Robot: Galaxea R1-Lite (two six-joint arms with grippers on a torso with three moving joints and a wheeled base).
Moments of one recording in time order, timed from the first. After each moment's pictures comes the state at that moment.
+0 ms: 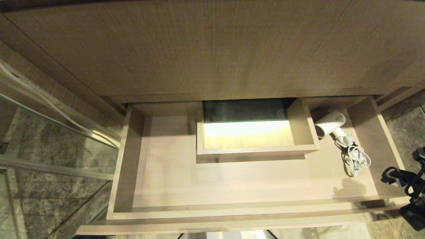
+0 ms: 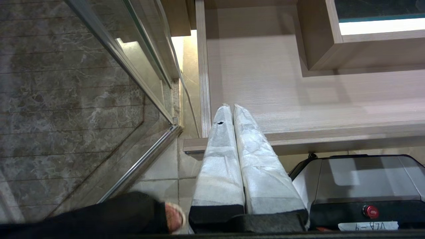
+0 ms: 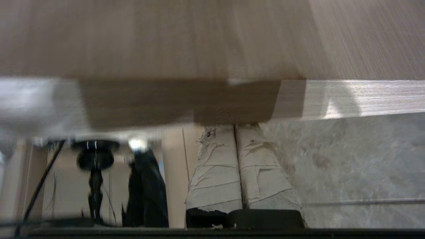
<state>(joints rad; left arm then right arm) 0.00 0.00 0.00 0.00 -0.01 0.00 -0.42 1.80 -0.68 0.13 -0.20 -0.65</state>
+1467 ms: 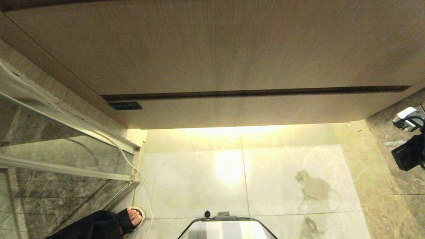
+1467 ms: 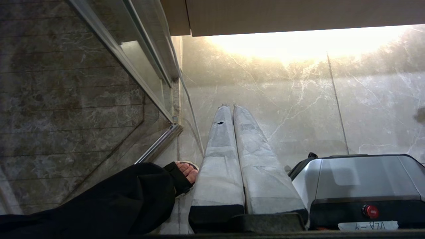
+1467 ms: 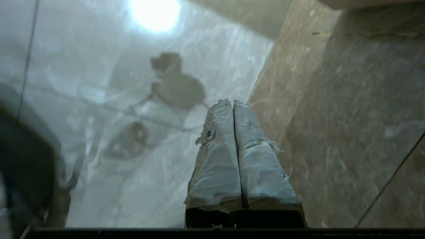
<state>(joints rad) 0.00 0.00 0.00 0.00 -0.01 0.00 -0.39 1.55 -0.68 -0.33 0.24 -0.70</state>
